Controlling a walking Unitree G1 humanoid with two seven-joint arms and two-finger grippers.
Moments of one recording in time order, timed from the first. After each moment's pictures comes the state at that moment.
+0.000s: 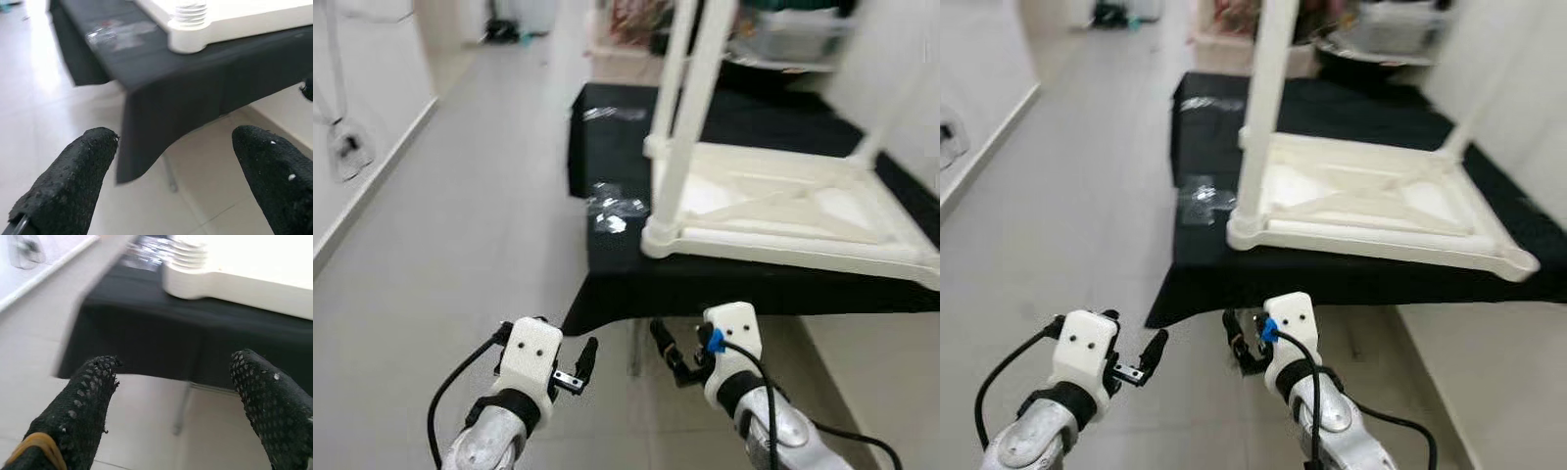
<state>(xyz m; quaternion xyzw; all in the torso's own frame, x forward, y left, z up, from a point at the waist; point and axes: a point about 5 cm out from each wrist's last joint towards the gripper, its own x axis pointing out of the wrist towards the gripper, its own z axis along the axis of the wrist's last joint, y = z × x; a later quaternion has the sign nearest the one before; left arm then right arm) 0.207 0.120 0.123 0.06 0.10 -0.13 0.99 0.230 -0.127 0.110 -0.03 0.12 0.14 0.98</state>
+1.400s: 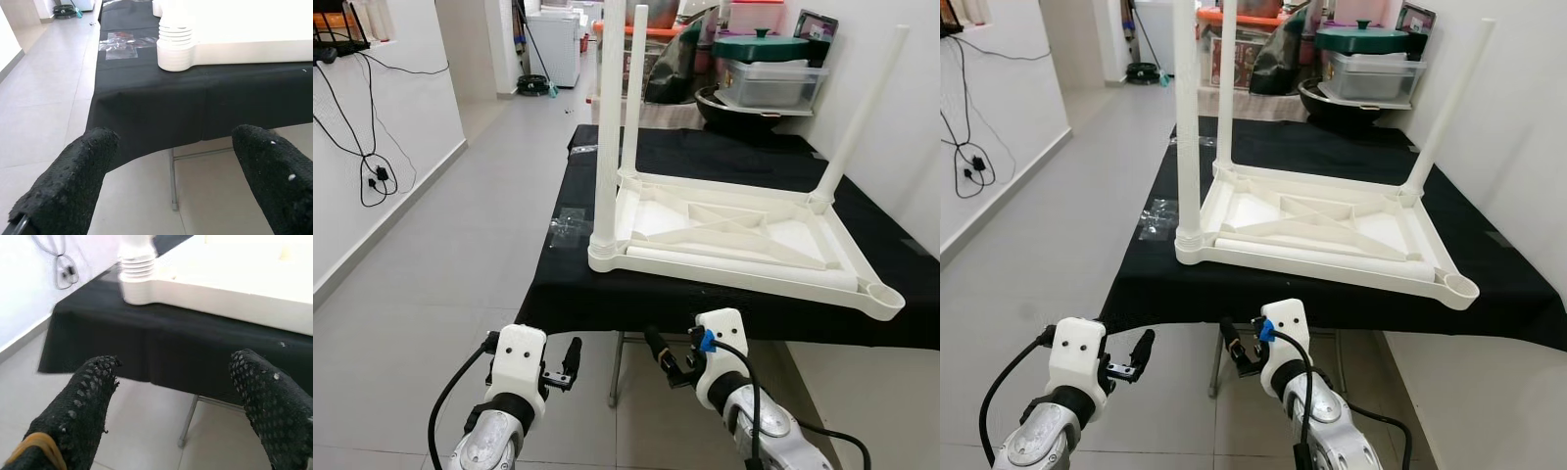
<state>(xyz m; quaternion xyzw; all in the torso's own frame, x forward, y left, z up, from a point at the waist) 0.213 0.135 0.103 0.03 0.10 -0.06 0.99 0.249 -0.125 0.093 0.03 0.13 0.15 0.98</state>
